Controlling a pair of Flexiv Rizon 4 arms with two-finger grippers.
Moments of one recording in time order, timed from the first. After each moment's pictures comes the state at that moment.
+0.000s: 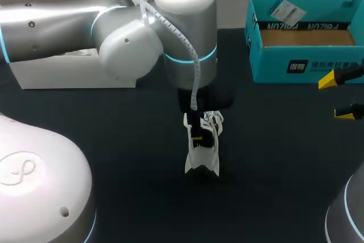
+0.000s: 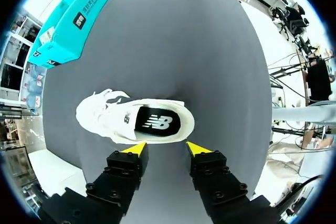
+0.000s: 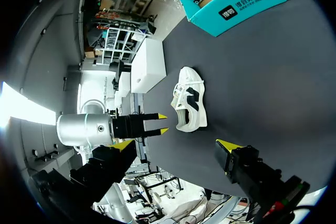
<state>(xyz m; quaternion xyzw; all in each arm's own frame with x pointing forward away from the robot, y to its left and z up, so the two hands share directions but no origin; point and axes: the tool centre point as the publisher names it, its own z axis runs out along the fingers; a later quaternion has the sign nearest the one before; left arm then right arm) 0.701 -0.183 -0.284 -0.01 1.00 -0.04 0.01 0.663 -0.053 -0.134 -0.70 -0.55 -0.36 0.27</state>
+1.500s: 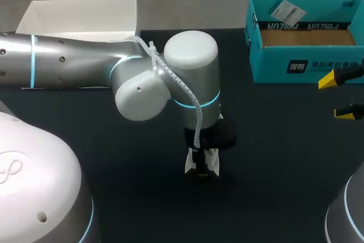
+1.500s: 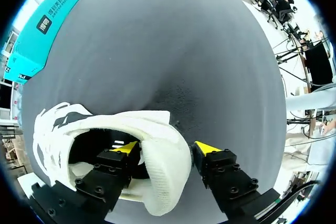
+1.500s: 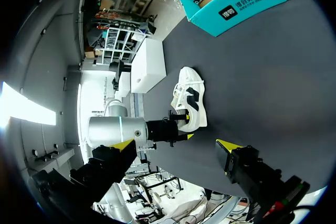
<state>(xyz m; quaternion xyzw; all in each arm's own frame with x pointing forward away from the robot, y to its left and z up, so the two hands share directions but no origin) 0.676 -0.205 -0.392 0.04 1.00 -0.05 -0.02 0.663 -0.053 -0.134 -0.70 -0.55 -0.36 0.27</state>
